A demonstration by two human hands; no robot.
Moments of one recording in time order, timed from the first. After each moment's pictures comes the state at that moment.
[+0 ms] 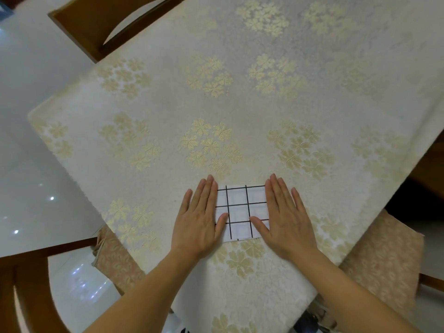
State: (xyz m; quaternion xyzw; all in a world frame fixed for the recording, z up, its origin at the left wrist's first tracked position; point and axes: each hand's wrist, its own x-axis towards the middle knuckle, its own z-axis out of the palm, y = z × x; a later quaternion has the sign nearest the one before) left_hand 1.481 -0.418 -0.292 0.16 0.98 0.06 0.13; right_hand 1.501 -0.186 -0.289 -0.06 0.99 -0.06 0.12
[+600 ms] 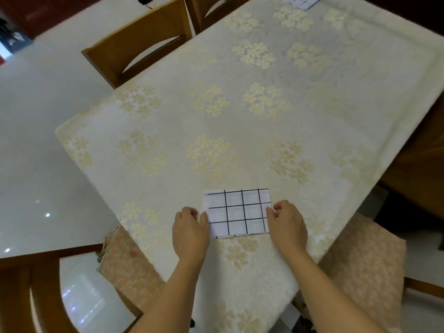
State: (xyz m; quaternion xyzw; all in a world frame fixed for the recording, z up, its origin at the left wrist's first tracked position) left_hand 1.502 -0.408 -0.245 -0.25 0.91 0.32 0.09; right_hand 1.512 -0.197 -0.244 0.25 0.93 -0.27 0.07
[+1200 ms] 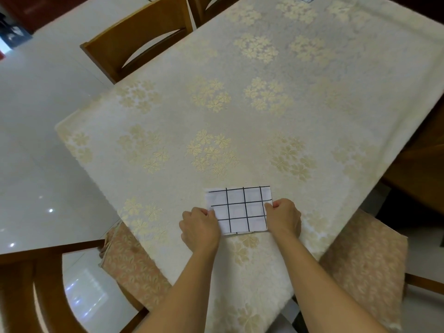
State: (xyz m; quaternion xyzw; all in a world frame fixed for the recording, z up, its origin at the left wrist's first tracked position) left_hand 1.497 -0.380 -0.239 -0.33 0.89 0.27 0.15; right_hand 1.490 -0.210 -0.251 0.39 0.85 -0.32 0.13
